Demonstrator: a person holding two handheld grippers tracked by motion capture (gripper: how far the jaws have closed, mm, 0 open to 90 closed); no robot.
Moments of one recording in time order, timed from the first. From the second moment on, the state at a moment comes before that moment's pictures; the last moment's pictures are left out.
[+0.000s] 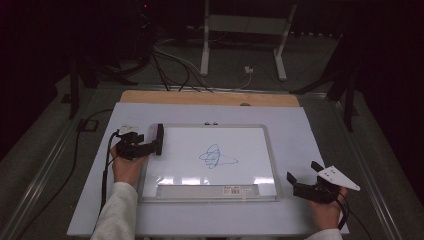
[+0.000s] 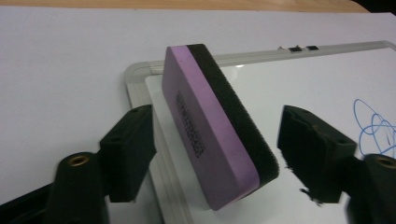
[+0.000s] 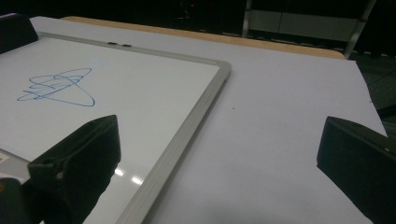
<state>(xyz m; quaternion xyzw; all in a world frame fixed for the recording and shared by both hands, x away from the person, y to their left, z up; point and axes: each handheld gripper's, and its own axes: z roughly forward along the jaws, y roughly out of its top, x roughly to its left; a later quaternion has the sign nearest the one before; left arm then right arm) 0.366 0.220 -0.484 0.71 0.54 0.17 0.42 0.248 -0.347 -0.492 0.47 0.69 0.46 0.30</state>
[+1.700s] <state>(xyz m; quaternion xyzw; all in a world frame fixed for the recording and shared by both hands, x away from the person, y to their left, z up) 0.373 0.201 -0.494 0.73 0.54 0.11 0.40 0.247 -0.344 -0.491 0.46 0.69 0.46 0.31</state>
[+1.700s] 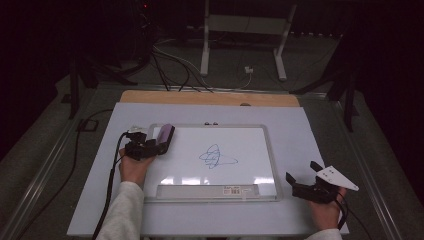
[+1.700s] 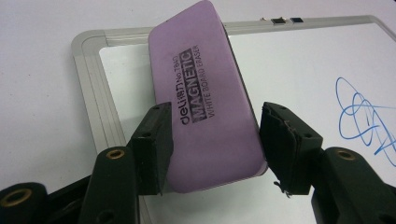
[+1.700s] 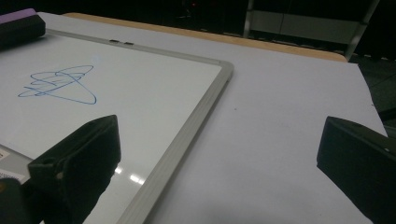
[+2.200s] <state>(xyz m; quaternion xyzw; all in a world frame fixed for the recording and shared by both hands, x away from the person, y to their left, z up) 0.373 0.198 -0.493 0.74 0.53 0.11 0.38 0.248 -0.343 -0.492 0.46 0.70 0.46 0.31</state>
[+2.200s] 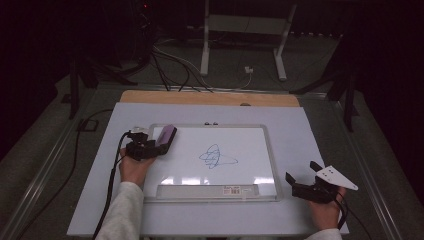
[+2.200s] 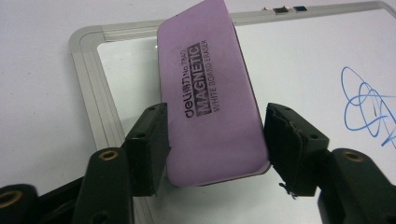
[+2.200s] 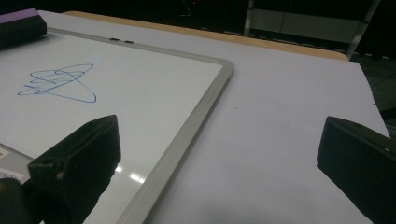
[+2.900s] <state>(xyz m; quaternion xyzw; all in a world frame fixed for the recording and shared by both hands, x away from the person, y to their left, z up) 0.372 0.188 -0.495 0.76 0.52 0.11 0.37 0.248 -0.343 -0.492 0.46 0.70 0.46 0.30</state>
